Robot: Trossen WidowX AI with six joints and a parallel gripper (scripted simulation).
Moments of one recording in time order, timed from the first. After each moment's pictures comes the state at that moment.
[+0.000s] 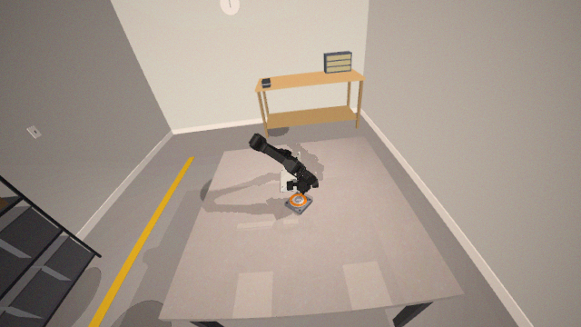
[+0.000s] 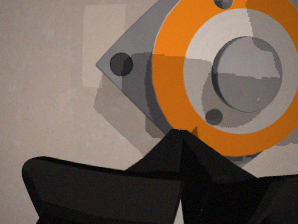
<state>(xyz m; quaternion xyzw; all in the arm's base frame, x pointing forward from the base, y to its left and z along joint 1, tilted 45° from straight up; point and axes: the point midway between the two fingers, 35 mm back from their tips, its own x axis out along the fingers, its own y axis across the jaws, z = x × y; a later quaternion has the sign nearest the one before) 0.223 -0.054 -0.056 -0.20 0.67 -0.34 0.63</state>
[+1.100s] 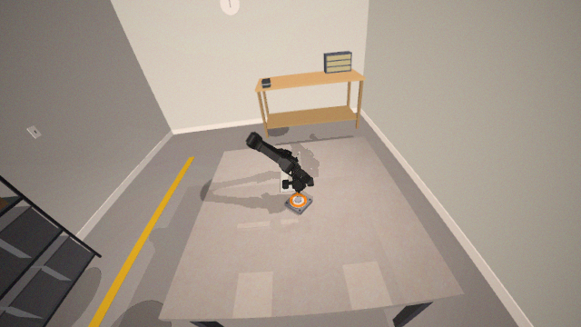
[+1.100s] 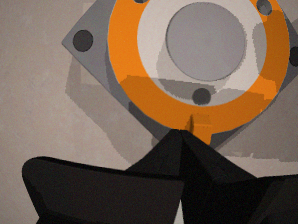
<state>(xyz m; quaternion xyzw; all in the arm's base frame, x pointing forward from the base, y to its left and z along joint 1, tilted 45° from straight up) 0.207 -0.068 -0.036 -0.20 0.67 -0.34 0.63</state>
